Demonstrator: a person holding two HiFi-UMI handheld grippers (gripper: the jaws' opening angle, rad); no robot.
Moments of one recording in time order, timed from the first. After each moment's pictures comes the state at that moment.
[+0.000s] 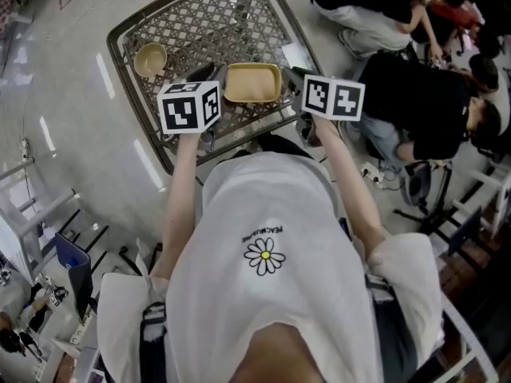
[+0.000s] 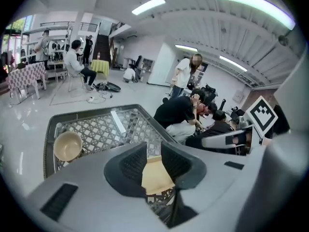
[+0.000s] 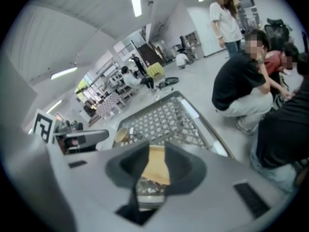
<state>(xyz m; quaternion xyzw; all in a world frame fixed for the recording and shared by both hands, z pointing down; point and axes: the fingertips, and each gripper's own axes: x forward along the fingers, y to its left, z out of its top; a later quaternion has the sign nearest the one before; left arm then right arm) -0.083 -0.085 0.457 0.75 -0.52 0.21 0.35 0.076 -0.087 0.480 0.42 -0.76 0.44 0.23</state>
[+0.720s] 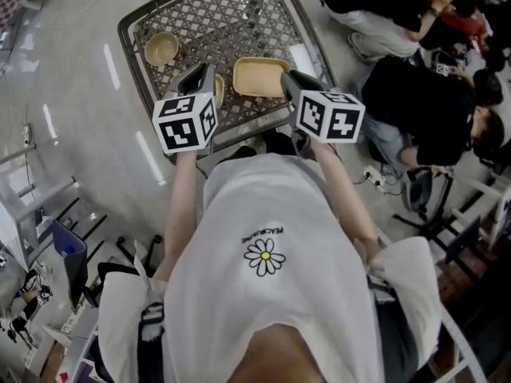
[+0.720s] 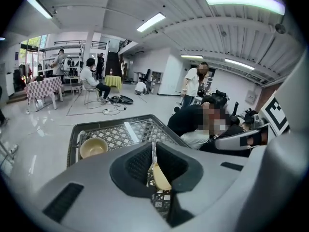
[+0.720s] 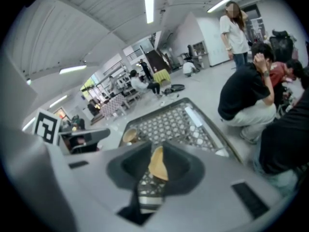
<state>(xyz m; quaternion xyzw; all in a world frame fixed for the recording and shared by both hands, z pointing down) -0.133 -0.056 0.428 0.72 -0.60 0.18 0.29 0.041 -0.057 0.447 0.42 -0.79 0.39 0.21</state>
